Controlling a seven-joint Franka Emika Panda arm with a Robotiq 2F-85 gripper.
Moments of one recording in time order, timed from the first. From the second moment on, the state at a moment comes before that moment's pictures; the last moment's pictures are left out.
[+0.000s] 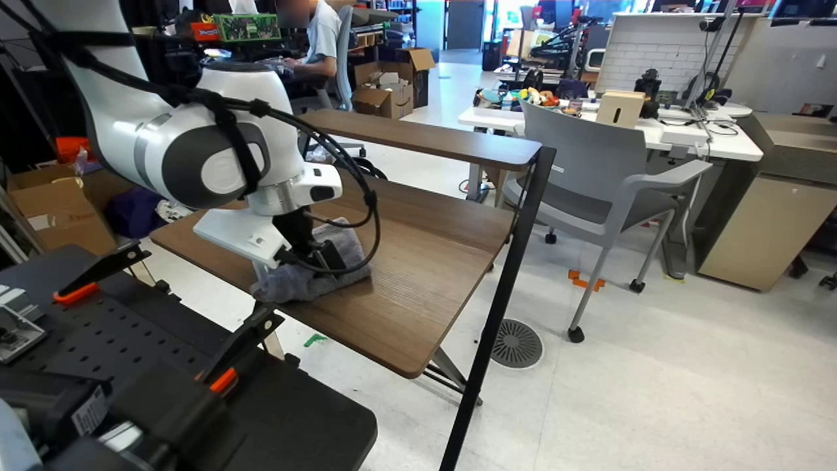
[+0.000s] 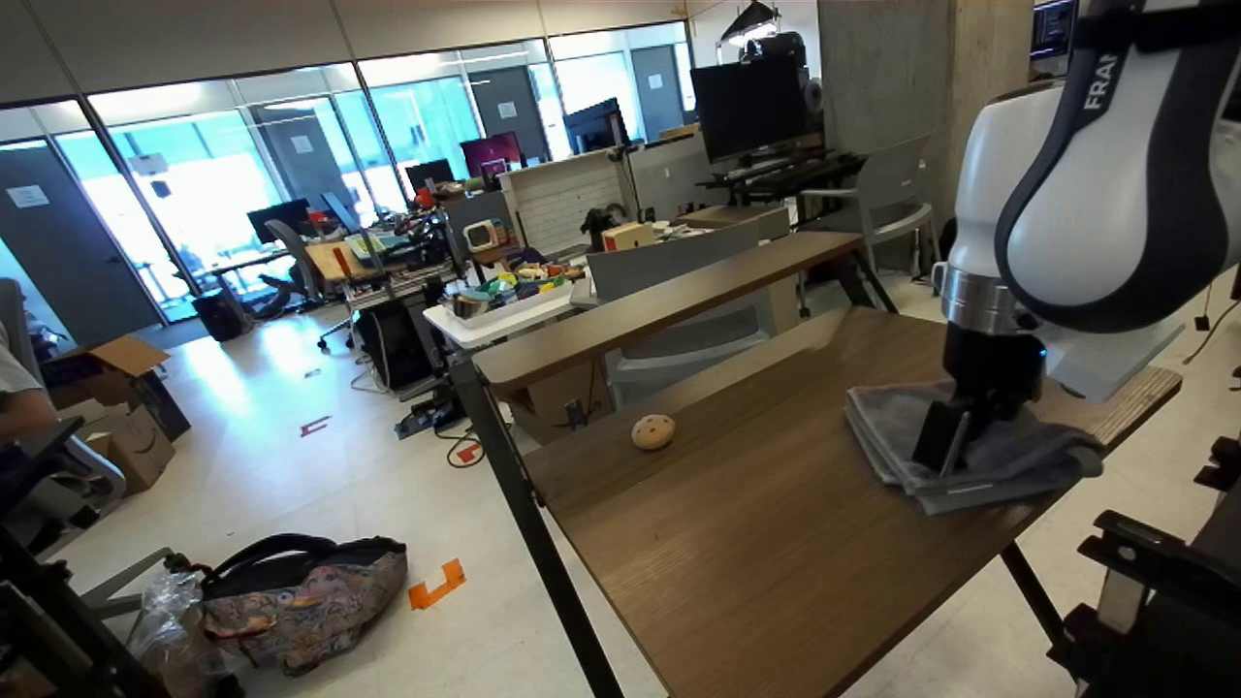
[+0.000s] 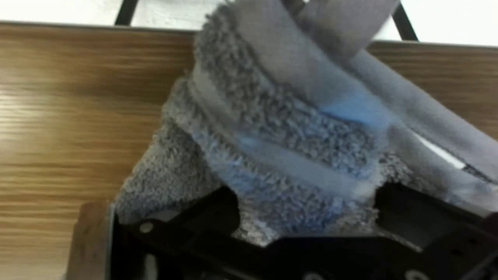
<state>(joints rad) -0.07 0.78 0.06 -2.26 -0.04 3.13 -0.08</state>
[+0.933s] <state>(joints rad) -0.08 0.98 0.02 -1.81 0.12 3.08 0.14</state>
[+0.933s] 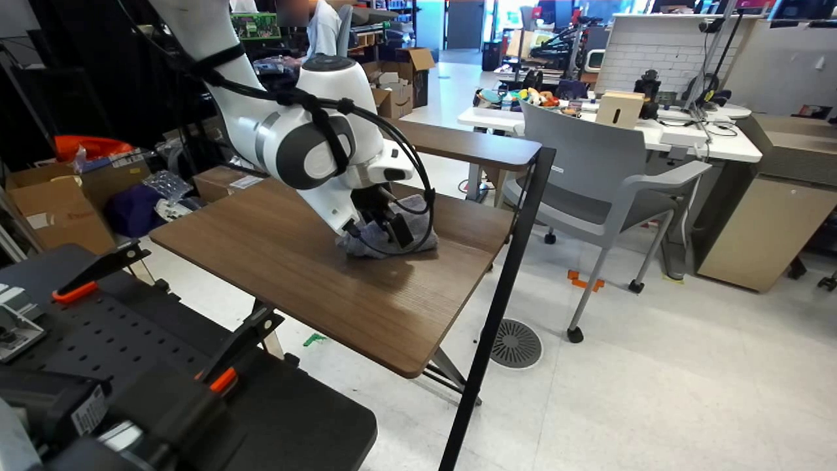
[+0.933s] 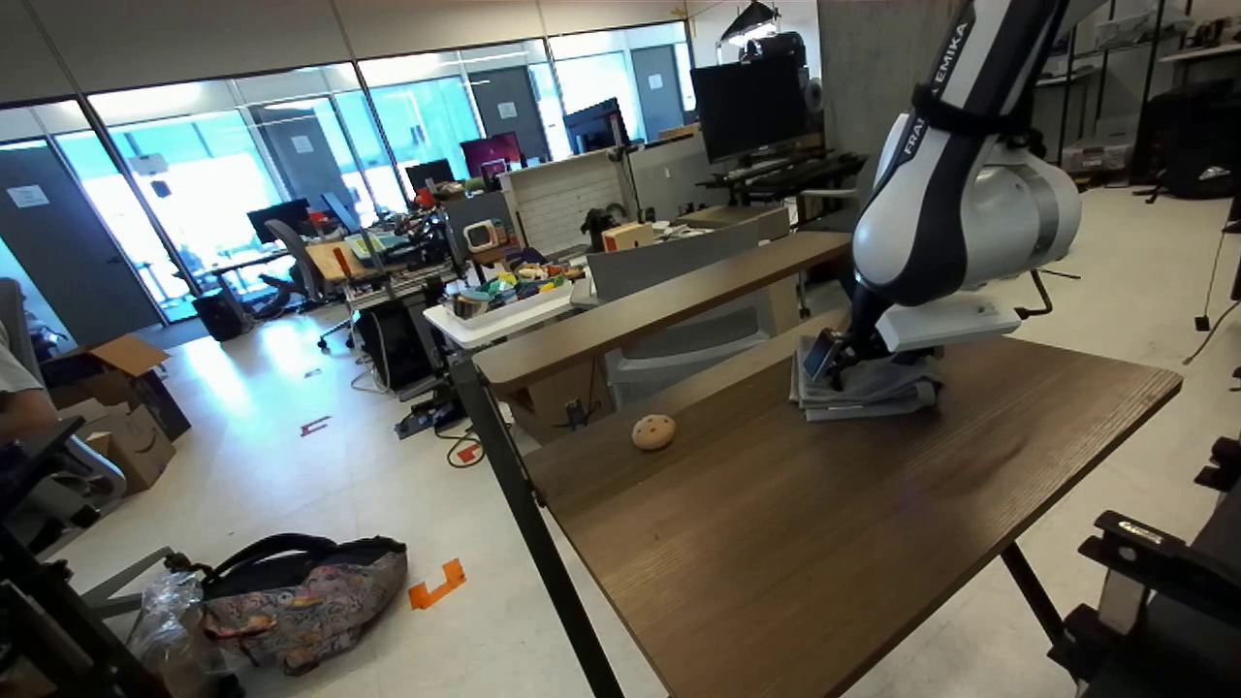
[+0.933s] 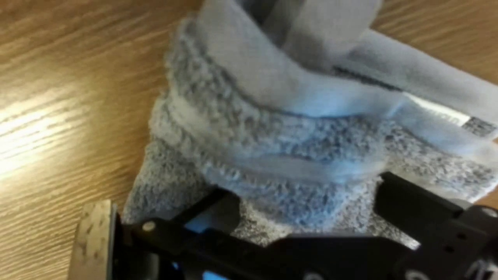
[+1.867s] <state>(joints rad) -0.07 0.81 0.21 -2.27 -0.09 3.26 -0.11</state>
